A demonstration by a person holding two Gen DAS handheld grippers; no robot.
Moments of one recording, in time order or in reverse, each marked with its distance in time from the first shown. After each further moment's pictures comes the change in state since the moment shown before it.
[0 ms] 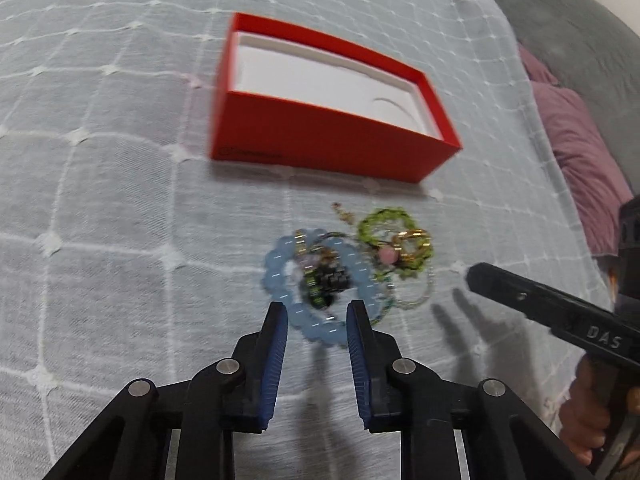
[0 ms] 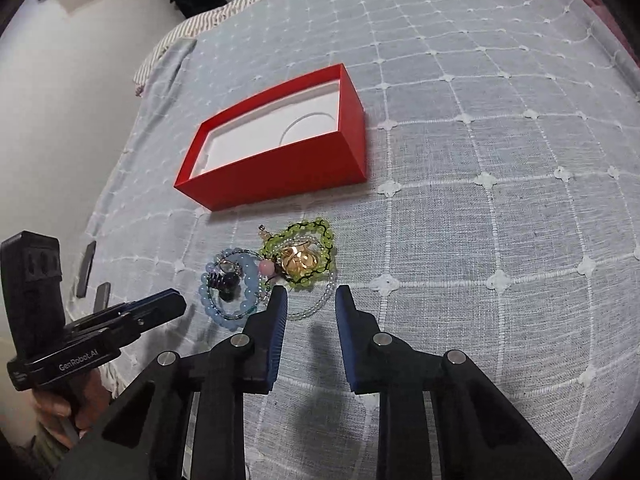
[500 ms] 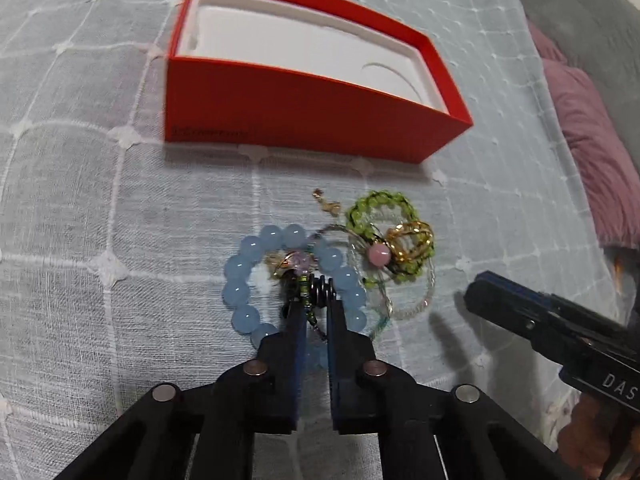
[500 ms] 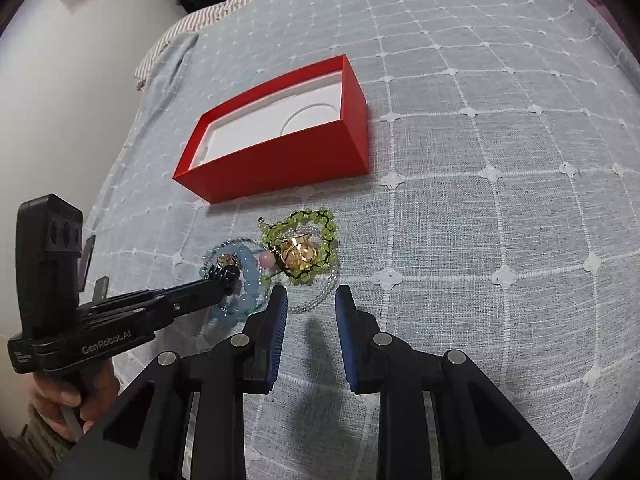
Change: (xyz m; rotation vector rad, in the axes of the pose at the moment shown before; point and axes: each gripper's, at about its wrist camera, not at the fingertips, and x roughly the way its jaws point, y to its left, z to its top) left arm 0.032 -0.004 0.011 -0.027 0.076 -0.003; right arm 0.004 -0.002 -0.003 -0.003 -0.022 0.032
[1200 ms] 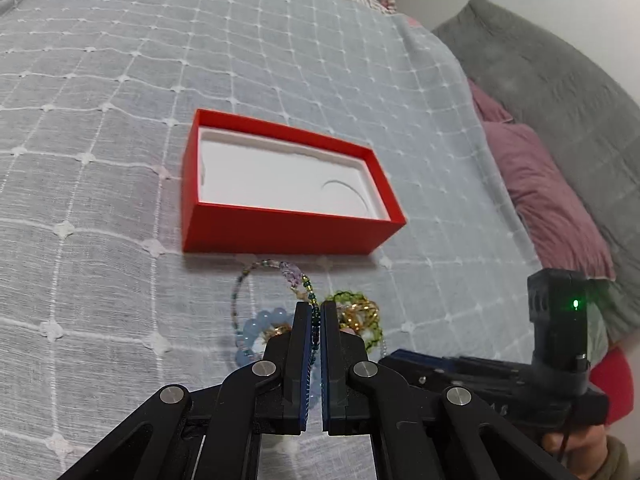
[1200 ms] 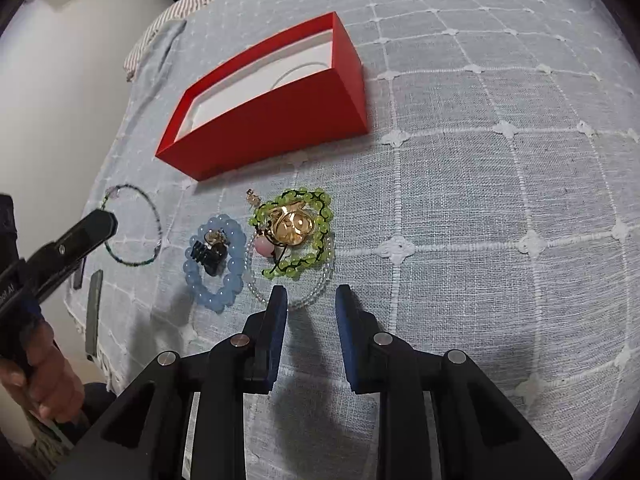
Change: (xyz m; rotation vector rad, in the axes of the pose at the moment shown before) left arm -0.072 0.007 0.005 0.084 -0.246 -0.100; right arm 0.027 -0.007 -0.009 0.075 0.069 0.021
